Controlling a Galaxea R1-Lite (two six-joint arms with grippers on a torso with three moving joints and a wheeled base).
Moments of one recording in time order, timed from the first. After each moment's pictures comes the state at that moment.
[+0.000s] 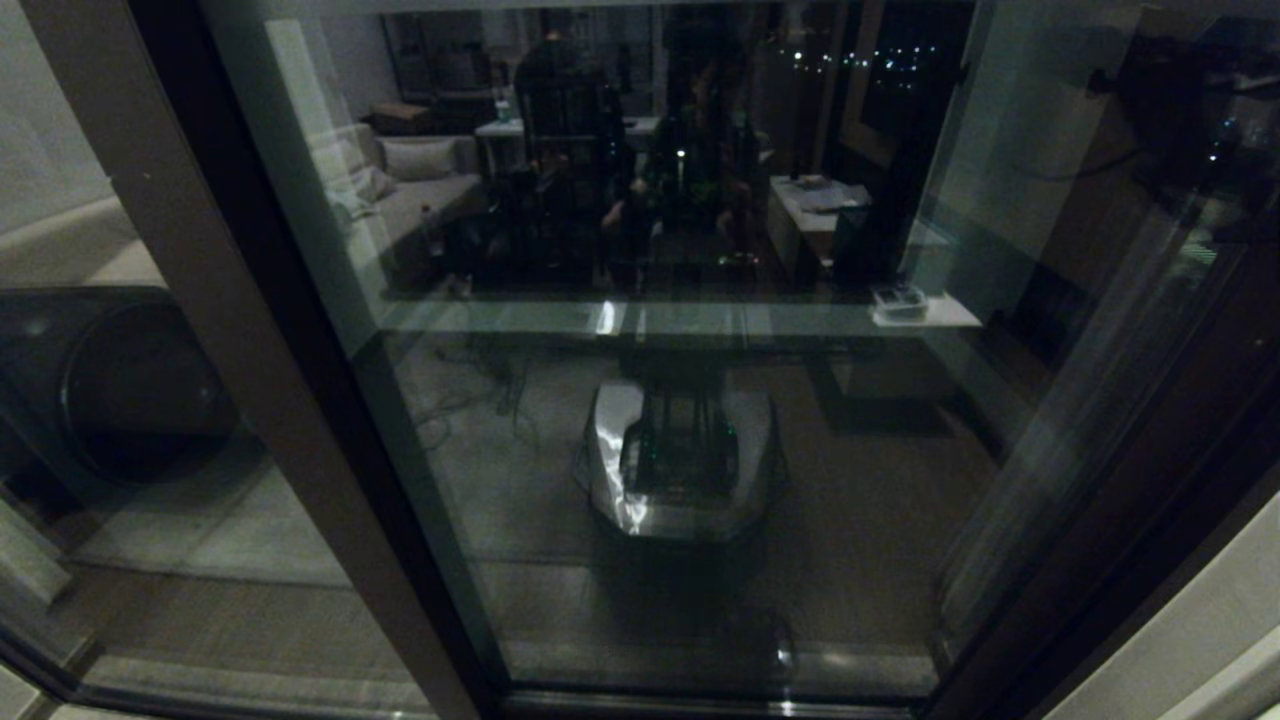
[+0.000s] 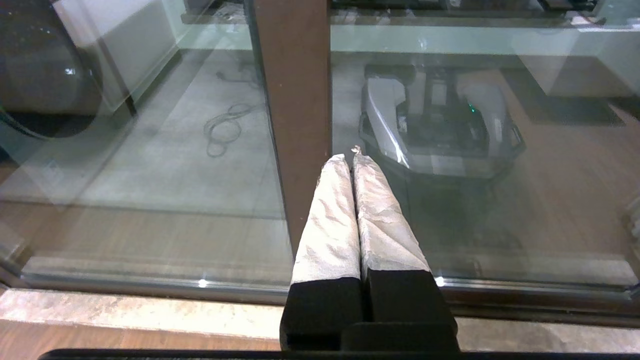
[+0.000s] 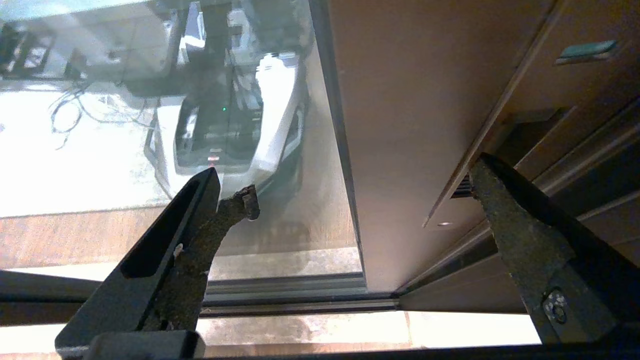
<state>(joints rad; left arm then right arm) 0.00 0.00 0.00 0.01 0.00 0.02 -0.55 1.76 -1.80 0.45 0.54 -0.11</state>
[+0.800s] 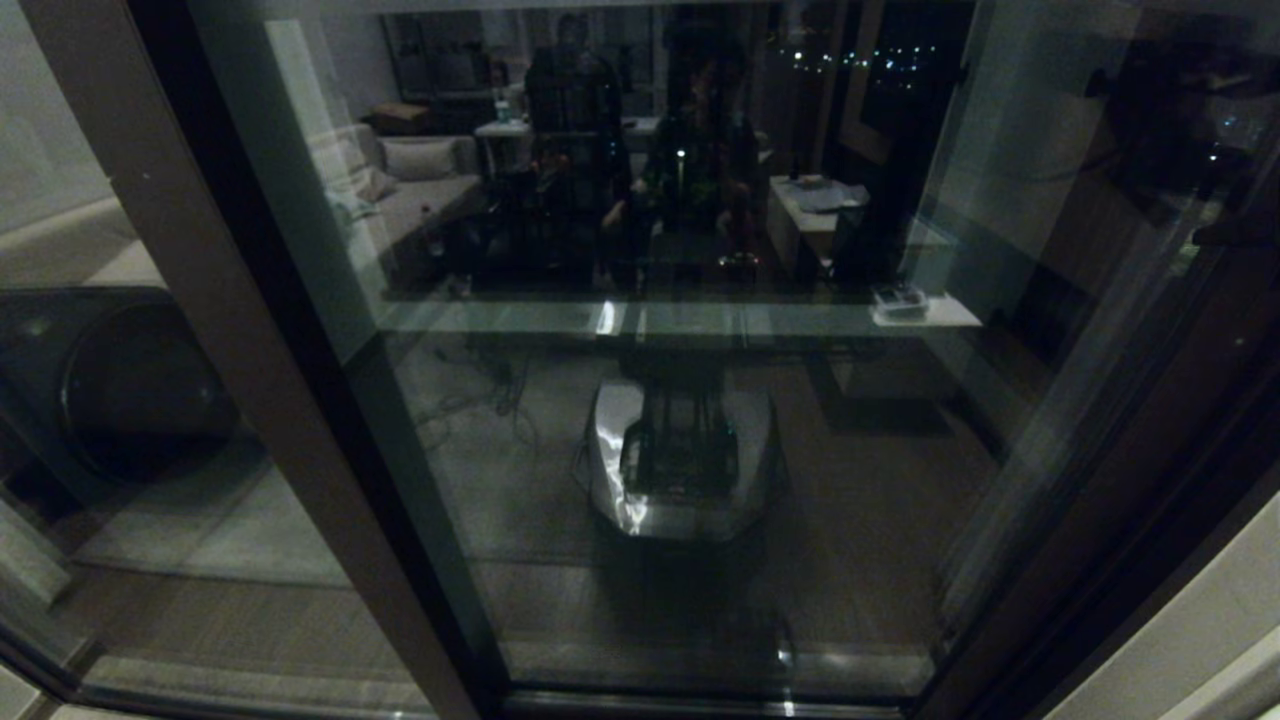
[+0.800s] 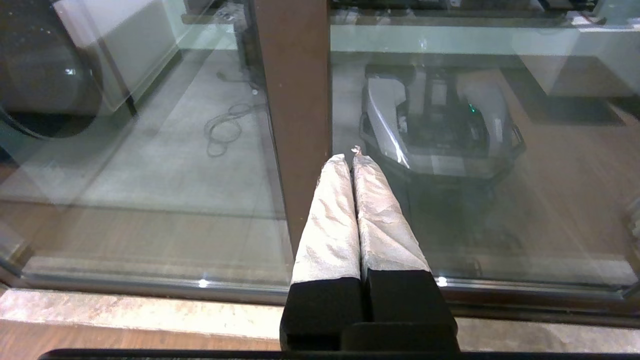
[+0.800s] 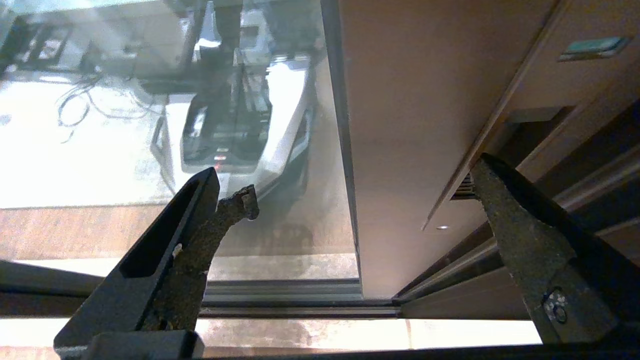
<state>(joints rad) 0.00 0.00 0.00 0.01 0.00 0.02 -0.50 1.71 -1.70 0.38 0.52 -0.11</state>
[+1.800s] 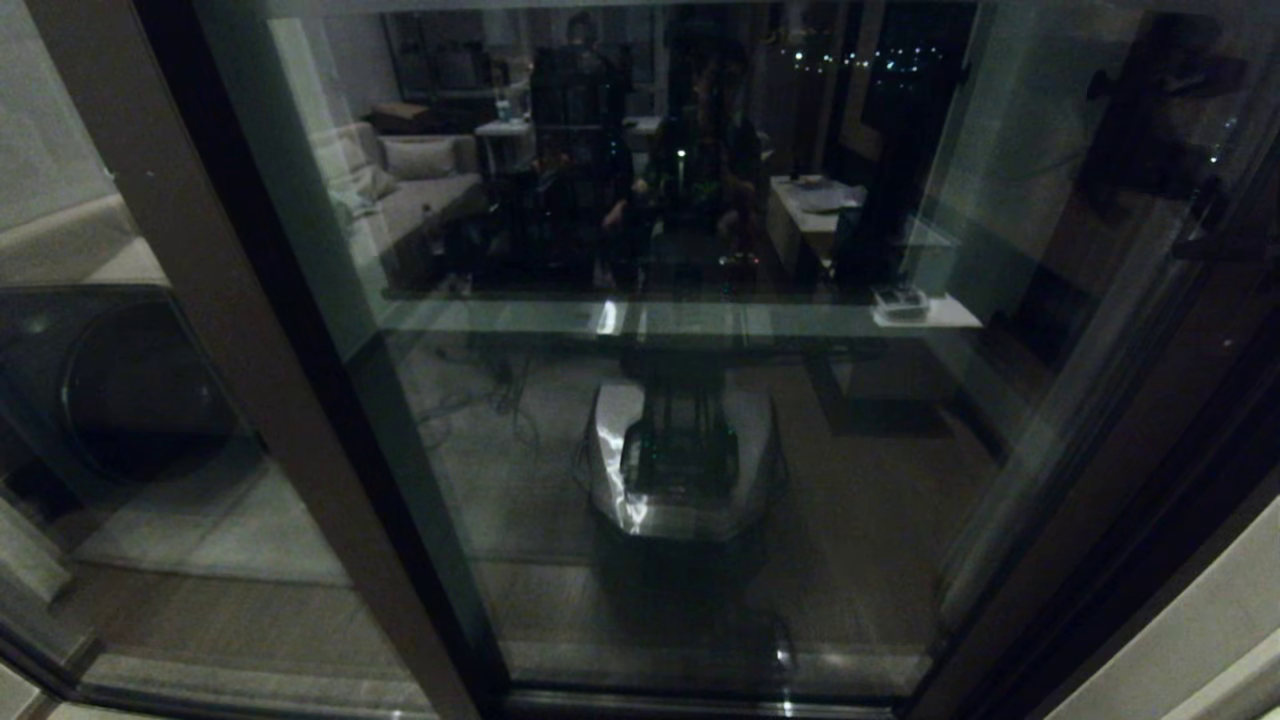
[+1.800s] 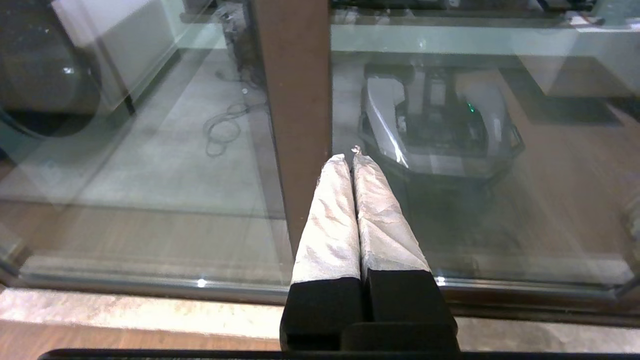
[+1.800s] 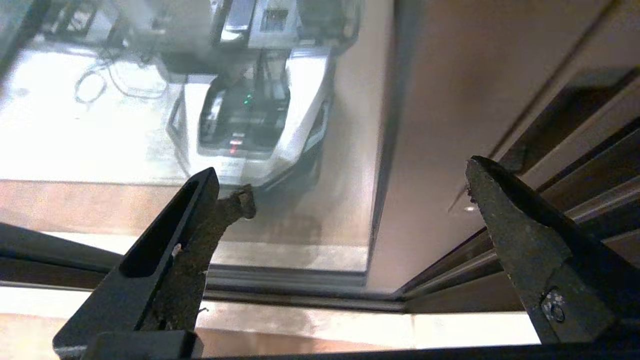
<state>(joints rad) 0.00 0.00 0.00 0.01 0.00 0.02 -0.49 1.62 -1.56 0.33 0.53 -0.15</state>
